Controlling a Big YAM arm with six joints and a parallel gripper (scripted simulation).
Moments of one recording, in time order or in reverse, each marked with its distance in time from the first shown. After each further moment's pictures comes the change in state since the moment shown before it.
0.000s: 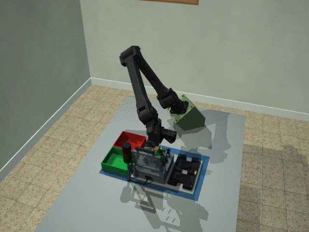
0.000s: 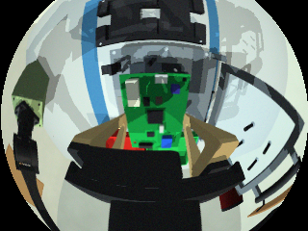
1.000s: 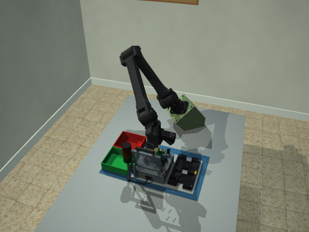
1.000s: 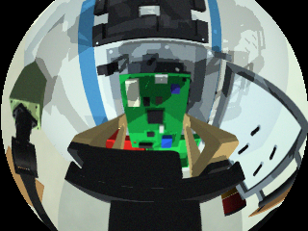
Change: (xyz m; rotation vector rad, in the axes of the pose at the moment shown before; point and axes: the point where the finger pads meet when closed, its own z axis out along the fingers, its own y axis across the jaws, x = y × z) arm 0.003 0.001 0.013 0.006 -0.003 0.008
